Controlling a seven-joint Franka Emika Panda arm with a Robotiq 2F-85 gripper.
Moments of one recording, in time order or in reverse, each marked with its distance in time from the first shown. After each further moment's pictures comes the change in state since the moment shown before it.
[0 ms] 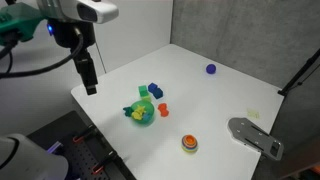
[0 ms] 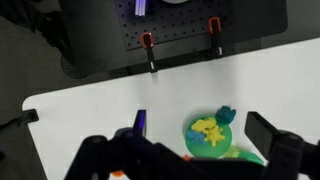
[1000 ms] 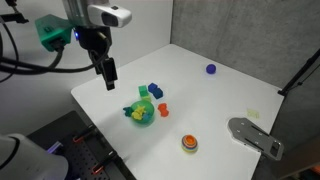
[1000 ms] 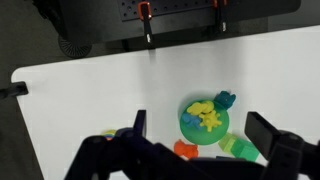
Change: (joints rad) arm 0.049 0.125 0.021 -0.003 0.000 0.179 0.000
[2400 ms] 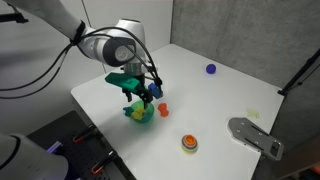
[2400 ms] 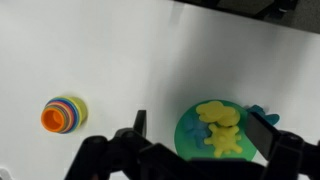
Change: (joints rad) arm 0.060 0.698 0.042 0.039 -0.158 0.597 -0.152
